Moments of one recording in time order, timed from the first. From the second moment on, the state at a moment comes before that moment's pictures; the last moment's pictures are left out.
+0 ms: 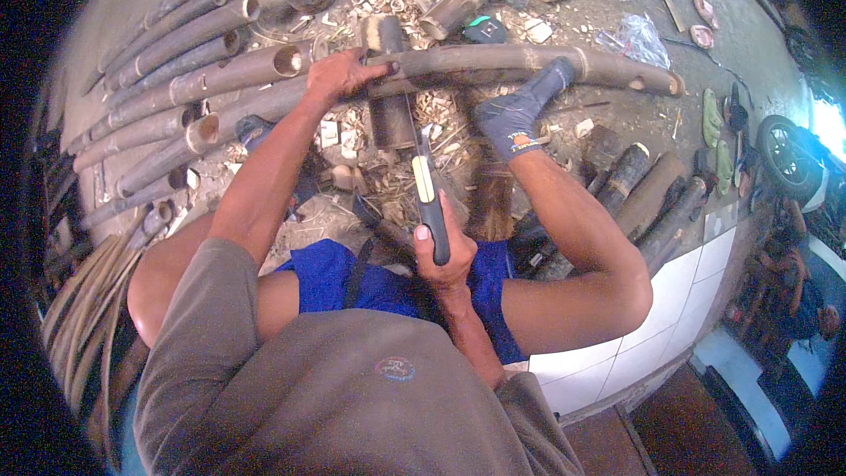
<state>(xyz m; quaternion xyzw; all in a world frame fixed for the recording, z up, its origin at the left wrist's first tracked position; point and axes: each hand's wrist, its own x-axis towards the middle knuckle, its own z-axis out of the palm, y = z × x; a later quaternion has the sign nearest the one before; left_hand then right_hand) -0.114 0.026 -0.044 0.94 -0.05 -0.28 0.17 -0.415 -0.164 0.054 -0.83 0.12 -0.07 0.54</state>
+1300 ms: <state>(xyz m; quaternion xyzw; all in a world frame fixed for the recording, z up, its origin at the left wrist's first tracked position) -0.118 0.022 -0.038 0.96 -0.09 -0.24 0.11 -0.359 -0.147 0.037 -0.86 0.11 -0.04 0.50</state>
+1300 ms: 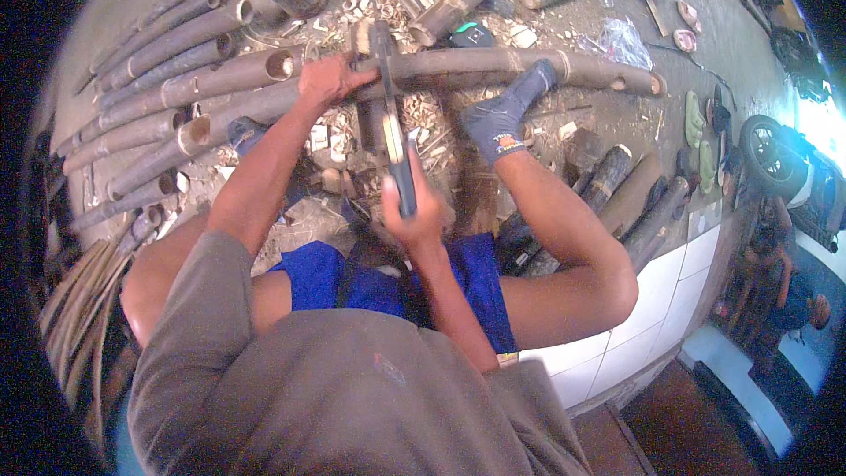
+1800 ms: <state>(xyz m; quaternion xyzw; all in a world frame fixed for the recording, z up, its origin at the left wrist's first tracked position) -0.121 0.036 -0.052 0.96 -0.10 -0.20 0.16 -0.375 -0.144 0.035 -0.84 0.10 -0.05 0.53</state>
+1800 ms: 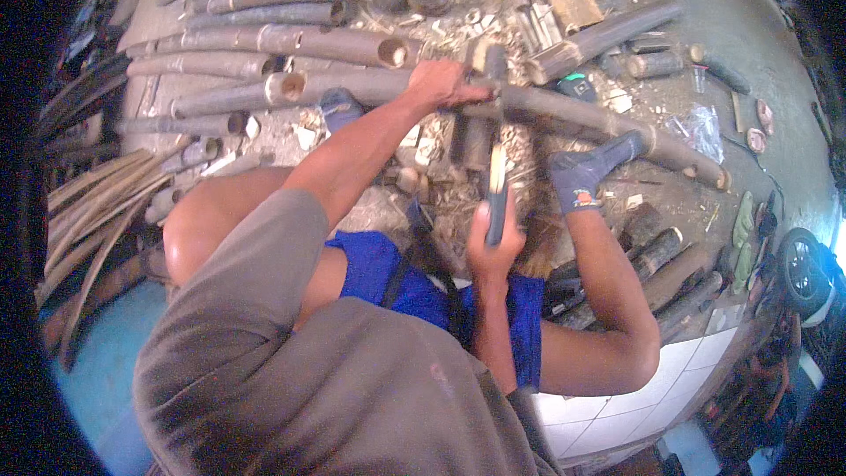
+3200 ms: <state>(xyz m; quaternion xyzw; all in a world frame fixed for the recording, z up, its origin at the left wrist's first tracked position) -0.113 0.040 -0.057 0.95 -0.09 -0.25 0.16 -0.399 -0.147 0.044 -0.85 0.08 -0.07 0.51</state>
